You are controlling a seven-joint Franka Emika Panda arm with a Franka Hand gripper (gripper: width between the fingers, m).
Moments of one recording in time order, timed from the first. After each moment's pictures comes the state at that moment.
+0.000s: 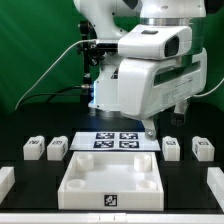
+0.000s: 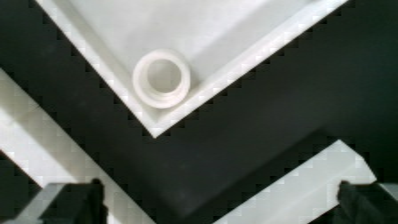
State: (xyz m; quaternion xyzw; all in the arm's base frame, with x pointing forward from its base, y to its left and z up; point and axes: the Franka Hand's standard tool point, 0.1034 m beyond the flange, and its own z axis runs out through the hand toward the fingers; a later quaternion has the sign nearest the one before) arm 0.564 0.061 0.115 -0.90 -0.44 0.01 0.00
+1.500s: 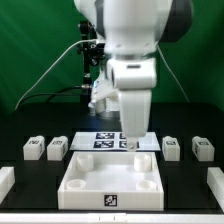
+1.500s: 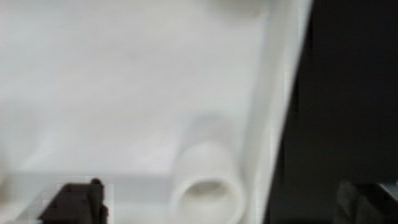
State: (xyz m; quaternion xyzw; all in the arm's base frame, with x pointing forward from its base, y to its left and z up) arm 0.447 -0.001 0.043 -0.69 -0.73 0.01 0.02
